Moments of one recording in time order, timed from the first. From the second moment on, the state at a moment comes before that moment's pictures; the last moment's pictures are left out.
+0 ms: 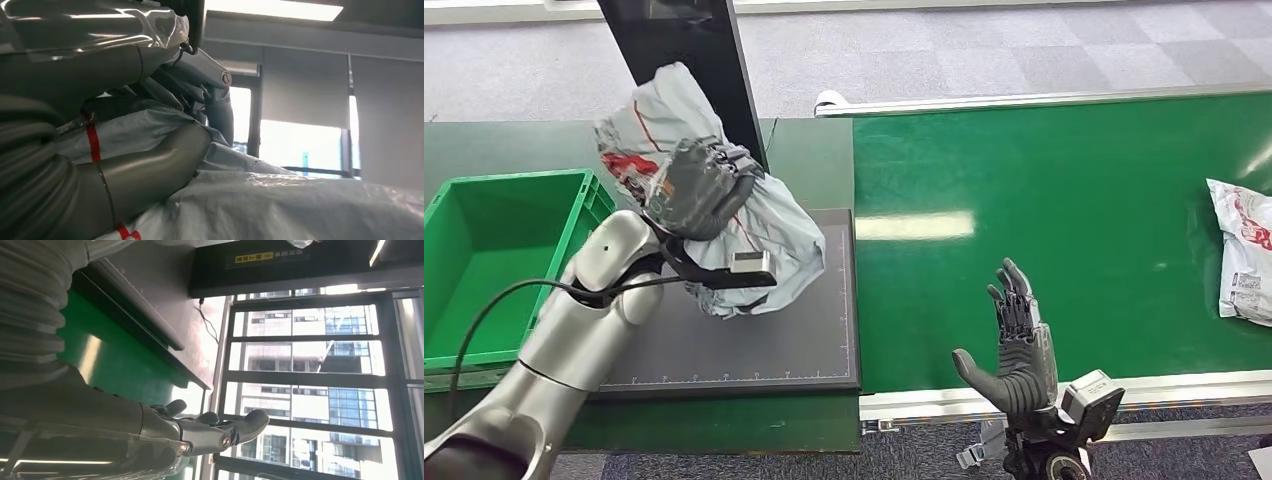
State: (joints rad) left arm -0.74 0.20 -0.43 -1.36 -1.07 0.16 -0.32; right arm 0.04 0.12 -0.01 -1.56 -0.16 0.20 -0.56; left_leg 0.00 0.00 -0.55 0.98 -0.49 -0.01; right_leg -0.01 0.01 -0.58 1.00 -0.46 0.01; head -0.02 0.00
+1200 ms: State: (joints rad) left arm -1.17 0.38 -0.30 -0.63 -1.21 0.07 -0.09; right arm 0.03 0.11 0.00 -1.55 -0.17 0.22 -0.57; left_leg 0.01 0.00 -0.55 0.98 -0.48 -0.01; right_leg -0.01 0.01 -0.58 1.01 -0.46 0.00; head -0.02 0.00
